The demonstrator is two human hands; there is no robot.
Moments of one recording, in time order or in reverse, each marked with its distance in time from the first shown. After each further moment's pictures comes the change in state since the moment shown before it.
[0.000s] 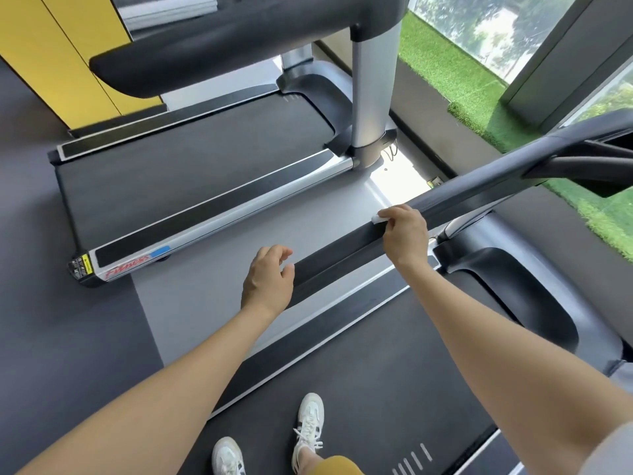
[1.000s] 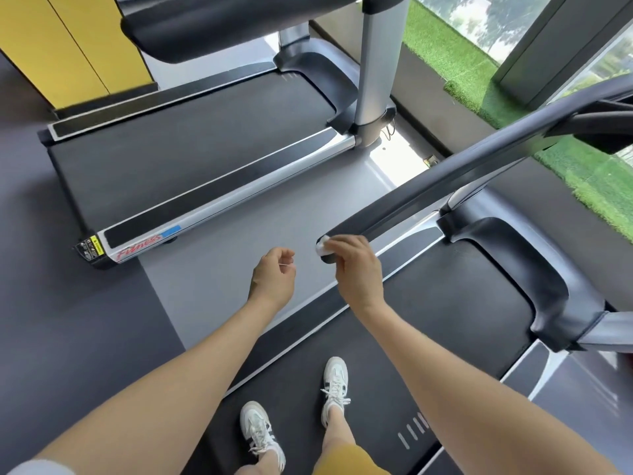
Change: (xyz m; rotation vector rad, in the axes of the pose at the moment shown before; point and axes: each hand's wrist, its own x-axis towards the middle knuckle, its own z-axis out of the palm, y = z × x) left_hand -0.052 -0.125 -0.062 -0.237 -0.146 -0.159; right_hand -0.202 -0.096 0.107 0.052 -0.008 -0.311
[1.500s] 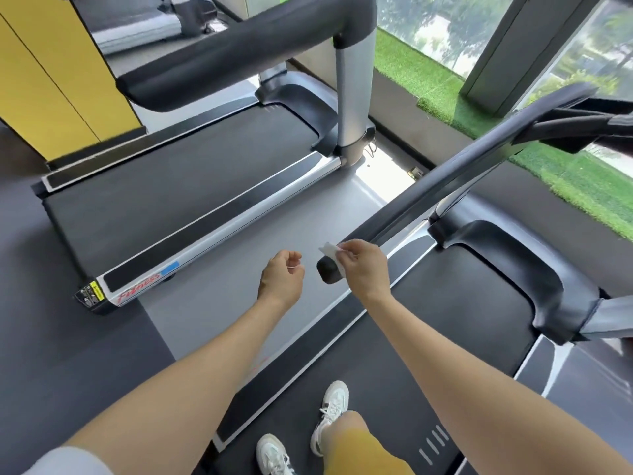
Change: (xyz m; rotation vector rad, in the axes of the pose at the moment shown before) left_hand 0.010 0.043 -0.021 0.018 -0.078 0.073; right_hand 0.030 -0.026 -0.031 0.251 -0.008 0.460
